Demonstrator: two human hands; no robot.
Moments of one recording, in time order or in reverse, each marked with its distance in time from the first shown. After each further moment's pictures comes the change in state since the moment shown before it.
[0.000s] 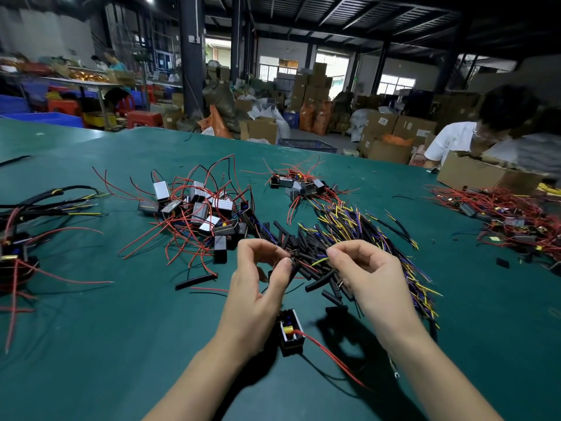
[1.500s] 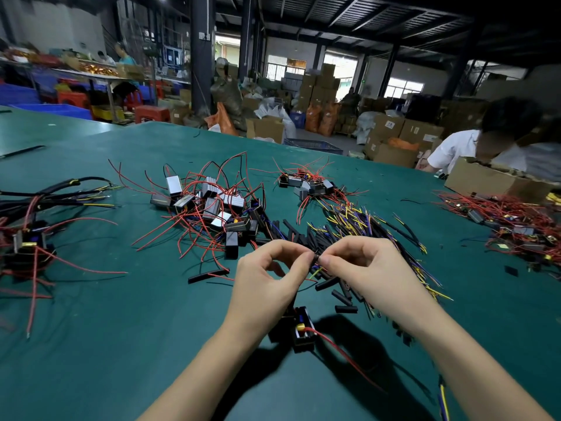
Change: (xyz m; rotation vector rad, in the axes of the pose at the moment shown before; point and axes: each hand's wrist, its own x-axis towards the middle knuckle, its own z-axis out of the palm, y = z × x) left_hand 0.009 0.021 -0.006 -0.021 -0.010 -0.074; right_hand 0.007 -0.027 0.002 -0.316 -0.296 0.016
